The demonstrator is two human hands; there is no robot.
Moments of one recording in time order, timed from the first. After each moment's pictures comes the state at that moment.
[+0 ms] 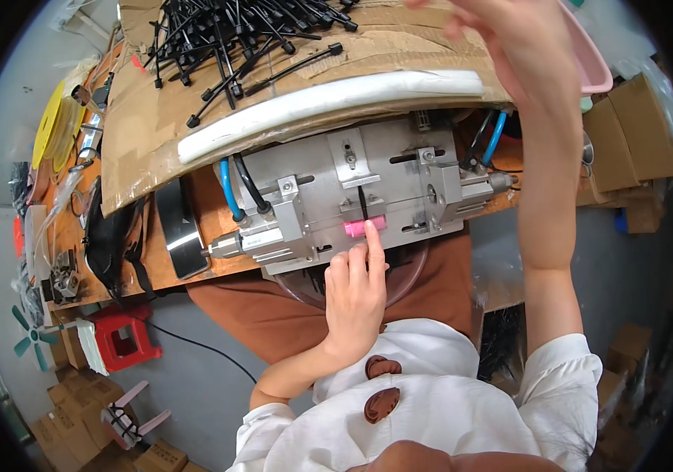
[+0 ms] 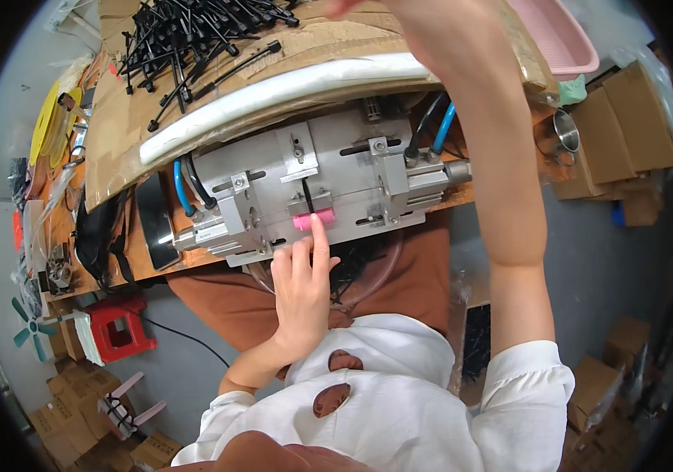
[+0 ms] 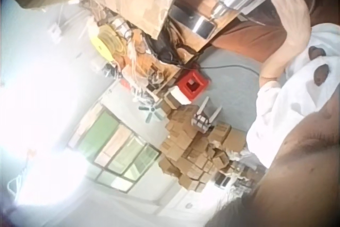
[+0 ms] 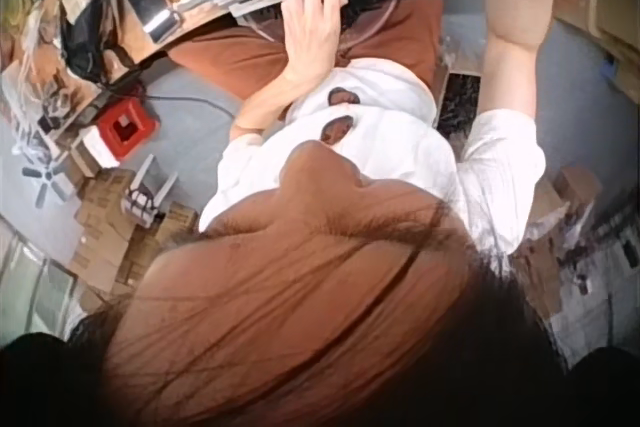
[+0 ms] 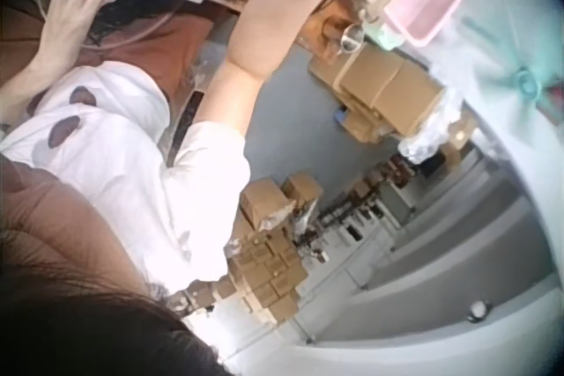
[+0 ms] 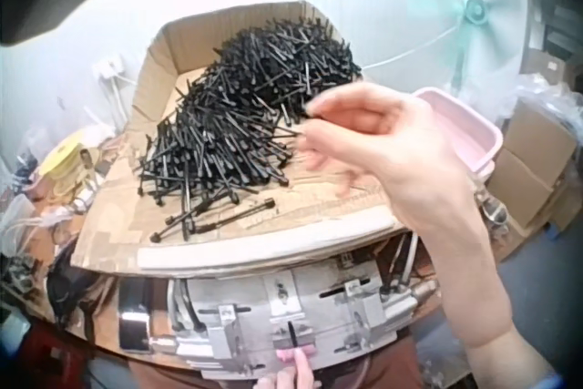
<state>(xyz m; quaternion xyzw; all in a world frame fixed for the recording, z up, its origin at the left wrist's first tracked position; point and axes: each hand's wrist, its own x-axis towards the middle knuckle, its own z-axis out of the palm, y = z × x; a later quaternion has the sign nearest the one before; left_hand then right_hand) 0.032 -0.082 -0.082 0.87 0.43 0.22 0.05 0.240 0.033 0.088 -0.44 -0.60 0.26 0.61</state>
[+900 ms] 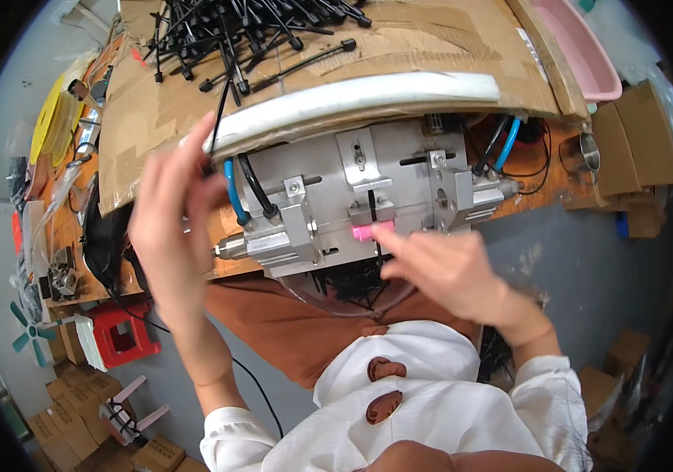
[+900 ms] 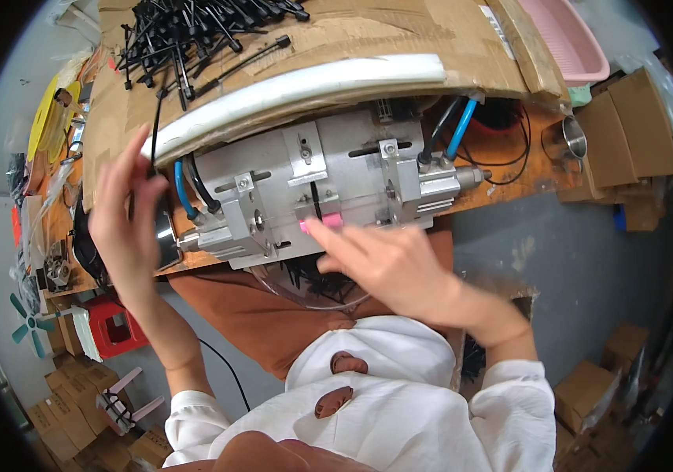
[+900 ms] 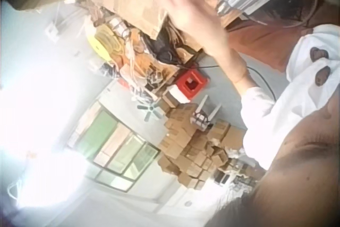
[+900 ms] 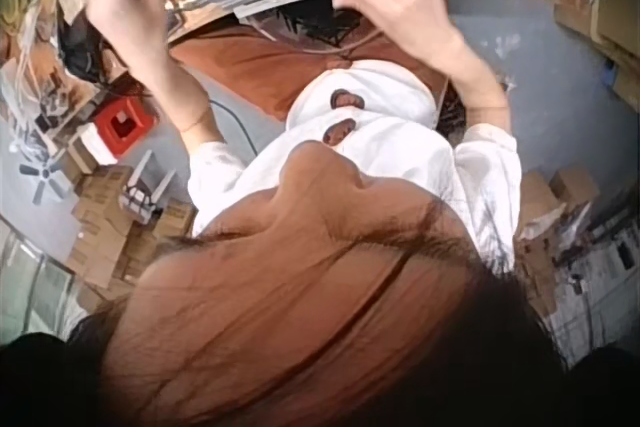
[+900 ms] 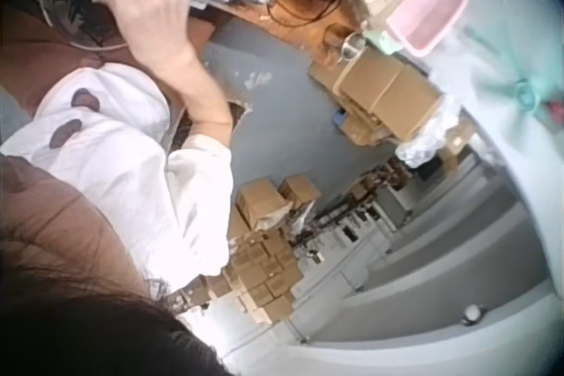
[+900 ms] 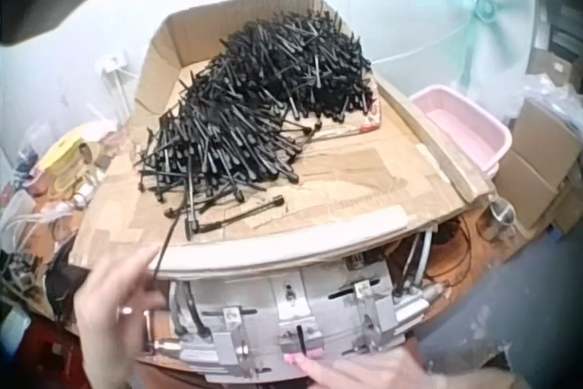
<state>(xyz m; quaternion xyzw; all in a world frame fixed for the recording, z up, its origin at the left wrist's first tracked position) -0.051 0.051 0.026 0.83 0.40 0.38 0.09 0.184 -0.081 -0.029 -0.50 -0.81 0.04 0.29</state>
